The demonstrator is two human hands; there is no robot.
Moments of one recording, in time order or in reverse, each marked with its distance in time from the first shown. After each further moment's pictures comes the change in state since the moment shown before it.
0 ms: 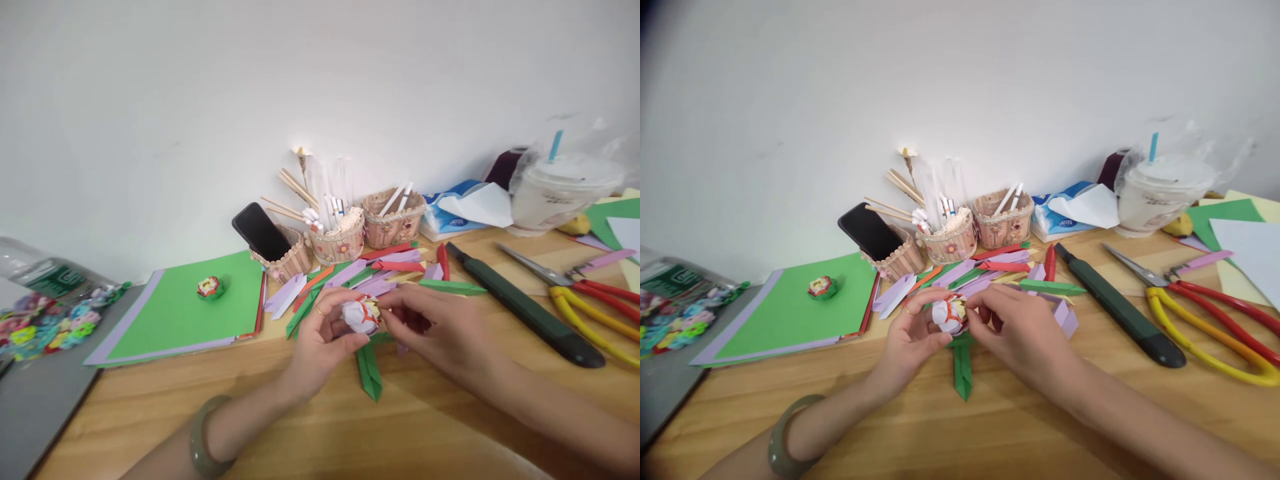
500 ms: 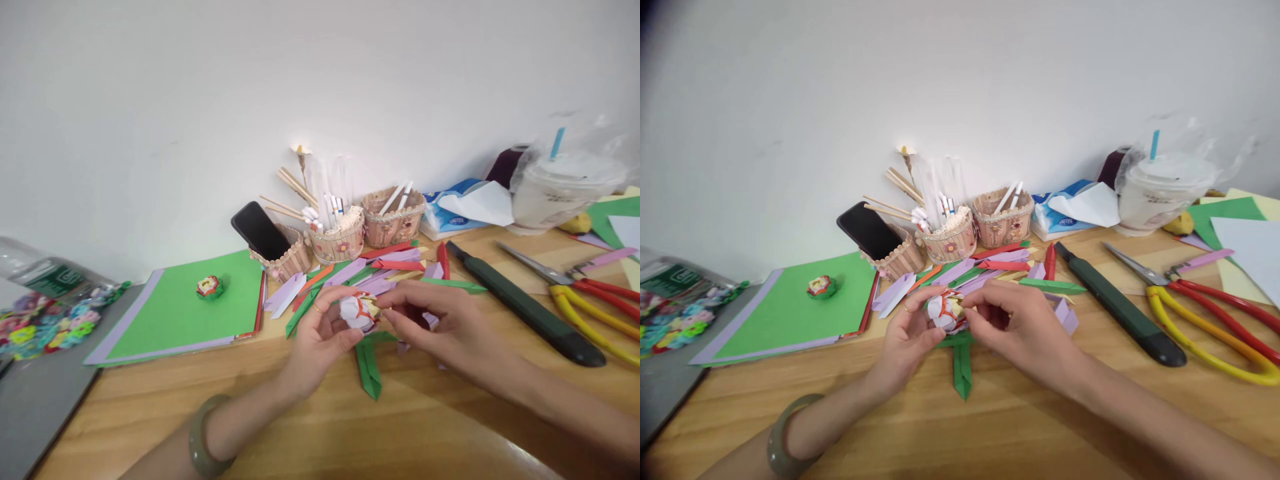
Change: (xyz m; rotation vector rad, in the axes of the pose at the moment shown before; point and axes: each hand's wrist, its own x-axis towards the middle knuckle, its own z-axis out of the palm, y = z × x) left_hand -0.001 0.000 0.000 -0.045 0.019 -0.048; right_hand 0.004 -0.007 -0.008 0.116 -0.058 -0.005
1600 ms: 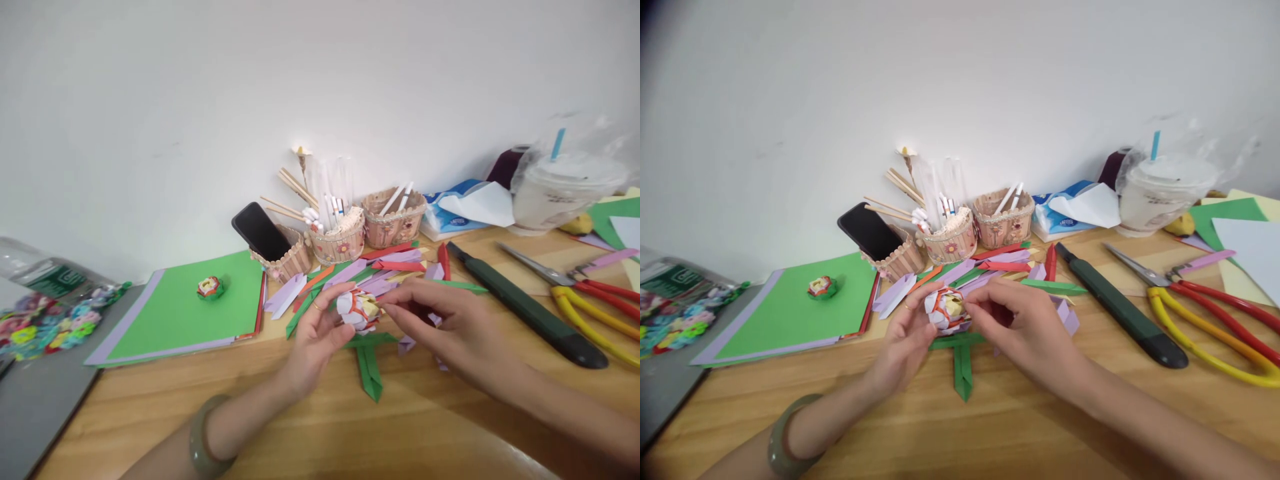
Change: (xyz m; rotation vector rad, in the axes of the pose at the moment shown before) left_hand -0.001 0.005 0.000 -0.142 0.009 -0.103; right_hand -0.002 0.003 -0.001 0.052 0.059 0.006
